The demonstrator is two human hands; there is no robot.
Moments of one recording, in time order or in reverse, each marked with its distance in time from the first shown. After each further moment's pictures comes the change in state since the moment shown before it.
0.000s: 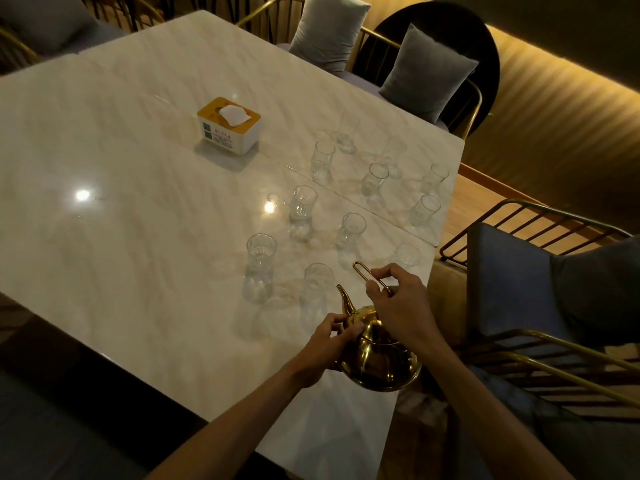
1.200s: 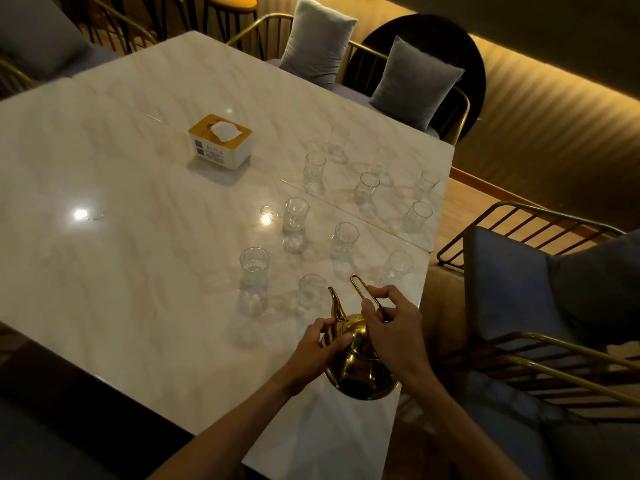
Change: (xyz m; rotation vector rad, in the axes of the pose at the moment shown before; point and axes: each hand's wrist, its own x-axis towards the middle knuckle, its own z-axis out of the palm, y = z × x) left_hand 0.010 -0.008 -0.014 0.197 0.090 0.126; right_hand -0.021 0.019 0.013 0.177 0.136 -0.042
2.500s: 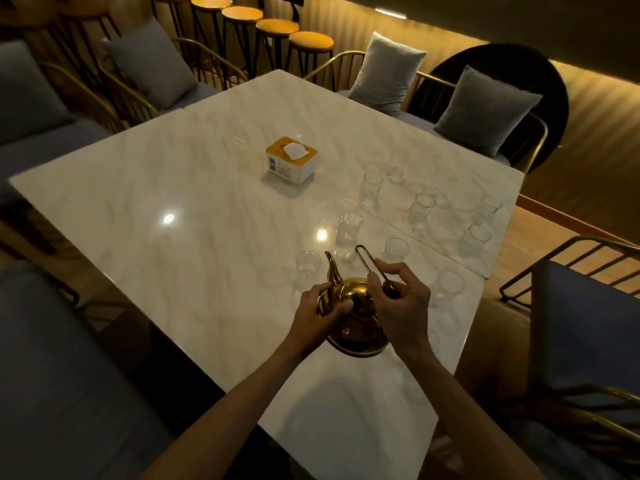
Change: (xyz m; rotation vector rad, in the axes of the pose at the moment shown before) left_hand -0.043 0.046 -0.053 0.135 0.432 0.207; right_hand 0.007 -0.044 0.038 0.298 -0.040 -0.306
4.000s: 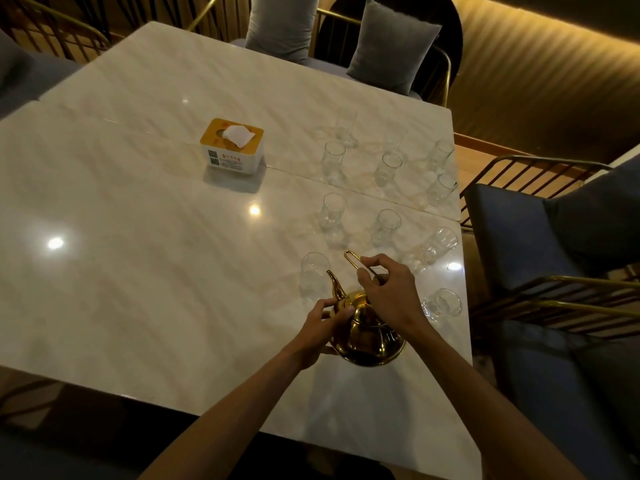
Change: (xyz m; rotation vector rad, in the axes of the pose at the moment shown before) left_hand 0.095 -0.060 -0.097 -0.177 -0.601 -0.498; right_hand 0.034 0.010 0.129 -0.358 0.108 0.417
